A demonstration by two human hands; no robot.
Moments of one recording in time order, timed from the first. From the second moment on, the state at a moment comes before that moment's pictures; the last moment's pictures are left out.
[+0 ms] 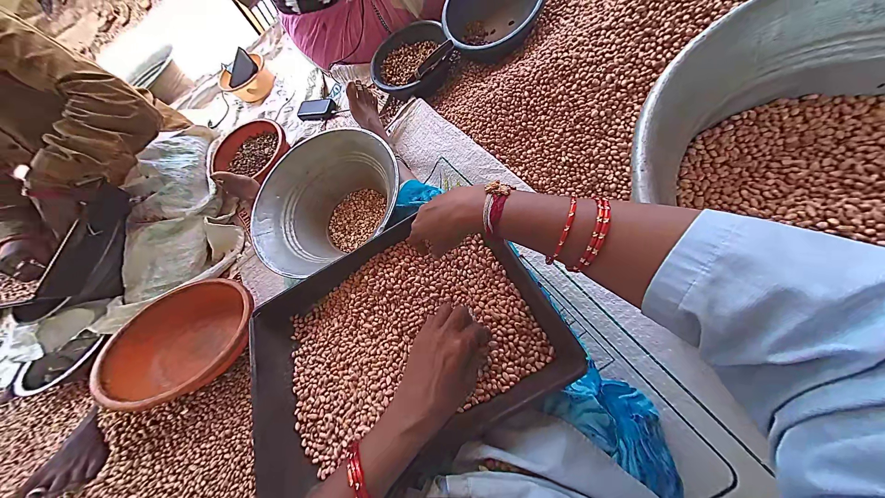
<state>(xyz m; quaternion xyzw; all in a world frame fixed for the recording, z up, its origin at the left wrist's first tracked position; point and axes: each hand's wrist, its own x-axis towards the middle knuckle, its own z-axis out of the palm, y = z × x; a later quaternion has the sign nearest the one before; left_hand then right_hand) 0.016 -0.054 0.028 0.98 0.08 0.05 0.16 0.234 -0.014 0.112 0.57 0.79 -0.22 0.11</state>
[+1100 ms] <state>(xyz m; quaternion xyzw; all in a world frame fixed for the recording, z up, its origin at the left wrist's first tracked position) -0.005 0.034 0.056 0.86 0.46 -0.19 0.06 0.215 -0.009 0.077 0.62 0.74 -0.23 0.12</state>
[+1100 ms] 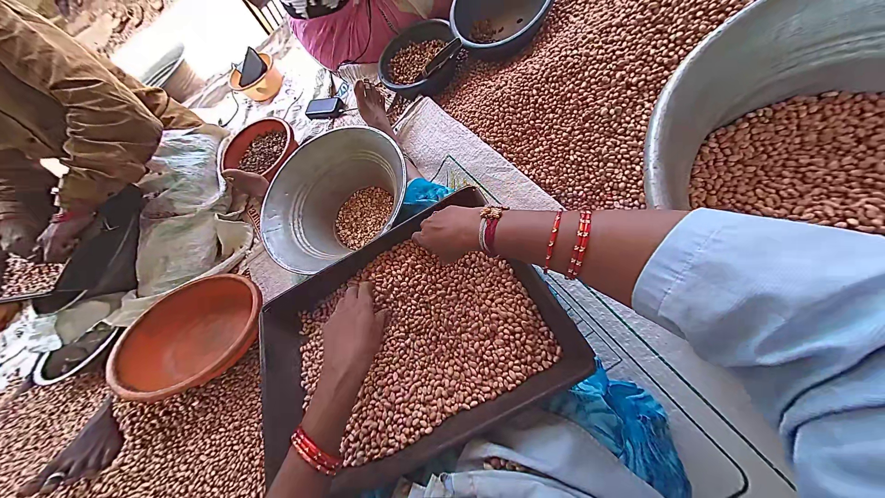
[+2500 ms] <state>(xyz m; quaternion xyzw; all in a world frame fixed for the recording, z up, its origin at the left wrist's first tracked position) -0.032 0.013 0.081 0.91 0.34 0.21 0.08 0.230 -0.015 0.111 0.53 0.81 -0.25 0.02</state>
